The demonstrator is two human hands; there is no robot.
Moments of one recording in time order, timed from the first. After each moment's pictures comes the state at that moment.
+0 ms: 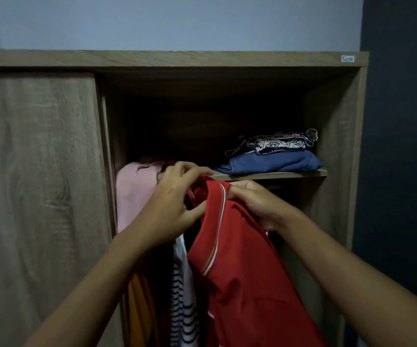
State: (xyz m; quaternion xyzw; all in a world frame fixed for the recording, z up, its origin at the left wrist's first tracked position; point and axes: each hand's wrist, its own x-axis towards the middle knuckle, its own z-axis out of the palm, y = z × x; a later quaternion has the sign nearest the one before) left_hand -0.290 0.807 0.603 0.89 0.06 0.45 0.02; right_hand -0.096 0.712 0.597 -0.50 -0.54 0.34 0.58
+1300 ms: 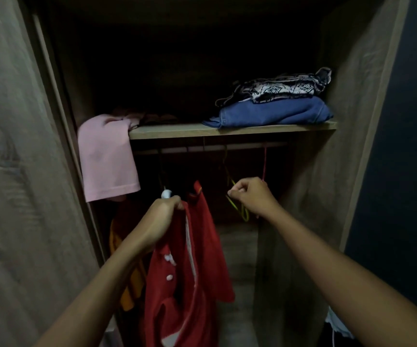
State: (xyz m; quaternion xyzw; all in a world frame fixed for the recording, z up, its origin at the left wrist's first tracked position) left_hand -0.236 0.842 0.498 0.73 0.32 0.29 0.52; right_hand 0.016 0.775 0.471 -0.75 -0.44 0.03 0.48
